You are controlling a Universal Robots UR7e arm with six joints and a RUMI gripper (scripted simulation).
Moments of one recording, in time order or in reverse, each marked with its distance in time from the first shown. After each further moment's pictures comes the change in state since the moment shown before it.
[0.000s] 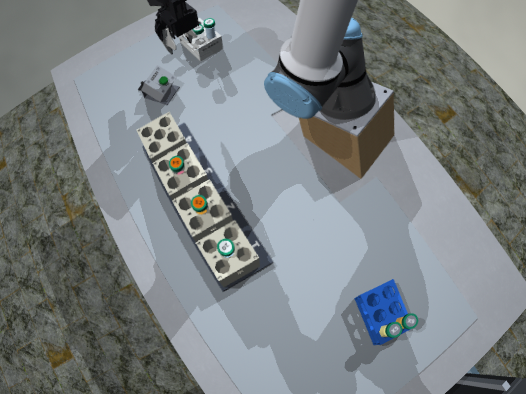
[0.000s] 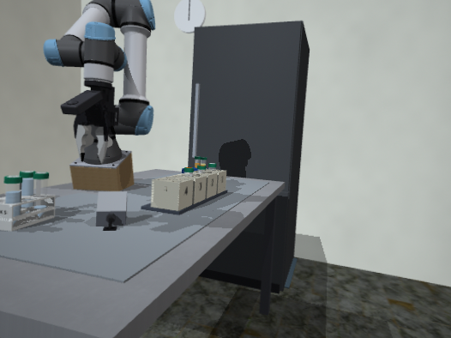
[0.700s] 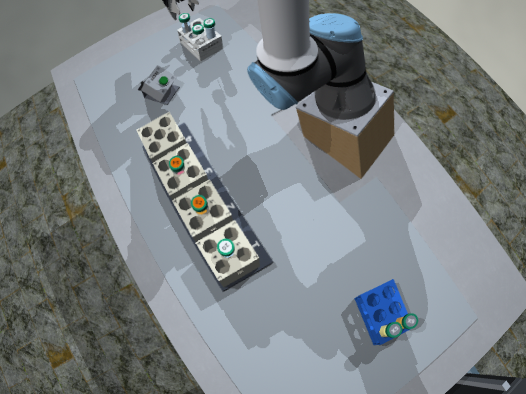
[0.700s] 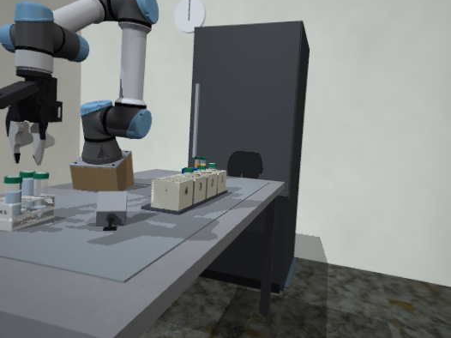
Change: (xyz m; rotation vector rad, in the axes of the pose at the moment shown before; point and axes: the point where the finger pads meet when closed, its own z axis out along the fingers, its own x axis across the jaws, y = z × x) arm 0.082 -0.124 0.004 -0.007 -0.006 0.002
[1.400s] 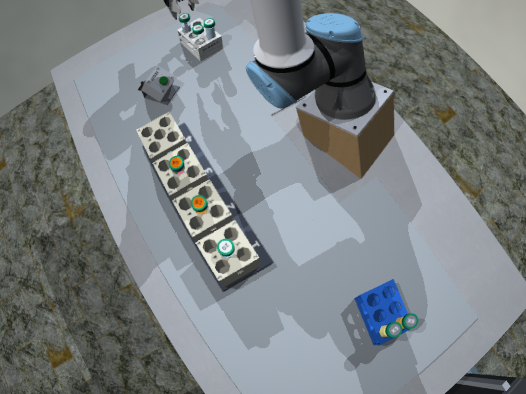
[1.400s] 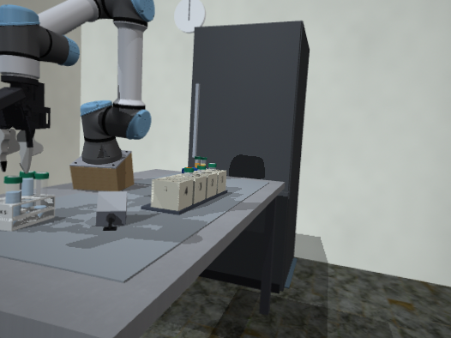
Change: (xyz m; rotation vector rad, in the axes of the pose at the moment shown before) arm 0.011 -0.023 0.019 -0.011 -0.008 -0.011
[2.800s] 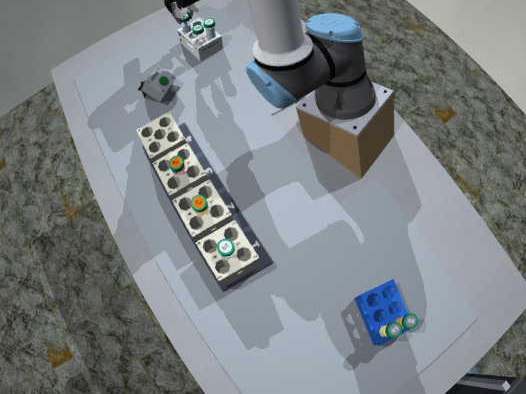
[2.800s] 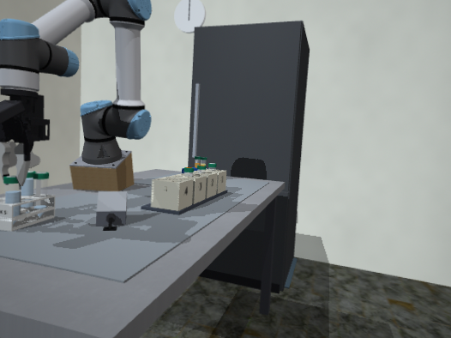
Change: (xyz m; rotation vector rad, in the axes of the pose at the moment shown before) arm 0.000 -0.001 0.030 0.003 0.000 0.001
